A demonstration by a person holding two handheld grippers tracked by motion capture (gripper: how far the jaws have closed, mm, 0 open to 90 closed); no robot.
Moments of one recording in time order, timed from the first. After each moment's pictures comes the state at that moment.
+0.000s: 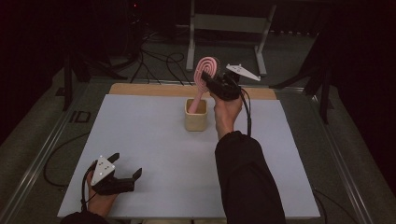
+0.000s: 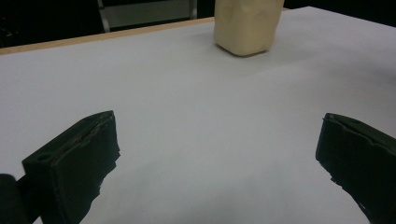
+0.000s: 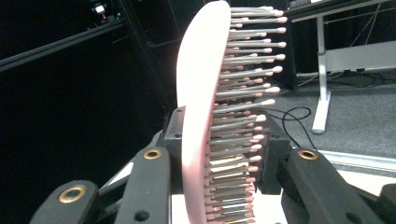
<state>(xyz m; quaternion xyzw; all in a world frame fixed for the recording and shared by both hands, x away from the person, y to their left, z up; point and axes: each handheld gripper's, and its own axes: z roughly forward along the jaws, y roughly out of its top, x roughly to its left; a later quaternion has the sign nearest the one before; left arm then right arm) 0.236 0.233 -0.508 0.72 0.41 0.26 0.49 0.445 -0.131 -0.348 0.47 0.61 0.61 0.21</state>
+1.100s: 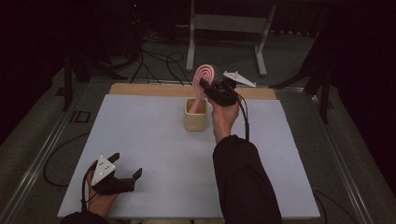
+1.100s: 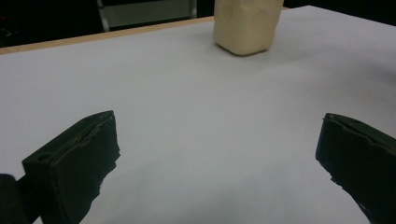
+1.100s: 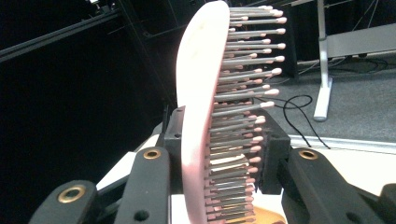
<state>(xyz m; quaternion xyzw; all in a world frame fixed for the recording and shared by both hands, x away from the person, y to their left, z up) 0.236 0.232 -0.508 0.73 0.41 0.26 0.48 0.446 -0.128 -0.373 0.48 0.61 0.60 0.19</state>
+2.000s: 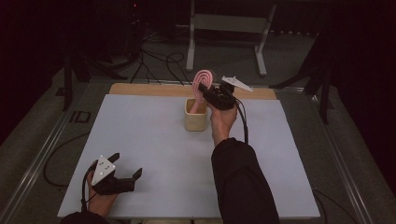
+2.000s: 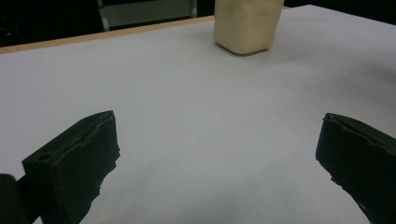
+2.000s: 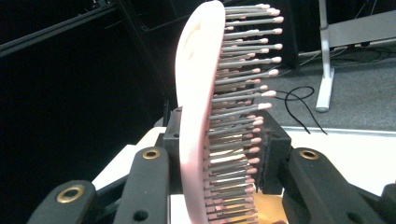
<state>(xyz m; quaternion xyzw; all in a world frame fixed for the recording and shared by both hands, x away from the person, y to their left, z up) 0.237 0.232 -0.508 0.73 0.41 0.26 0.48 0.447 -0.126 -0.393 0.49 0.61 0.60 0.18</state>
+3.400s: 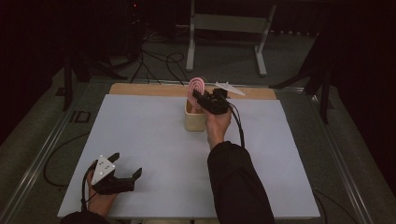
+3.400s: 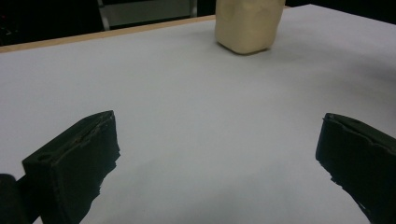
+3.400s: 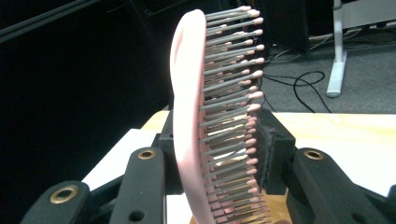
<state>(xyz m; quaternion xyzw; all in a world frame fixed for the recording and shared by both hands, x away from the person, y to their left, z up) 0.238 0.234 -0.509 0.73 0.41 0.26 0.48 0.450 -0.112 -0.418 0.50 0.62 0.59 0.15</state>
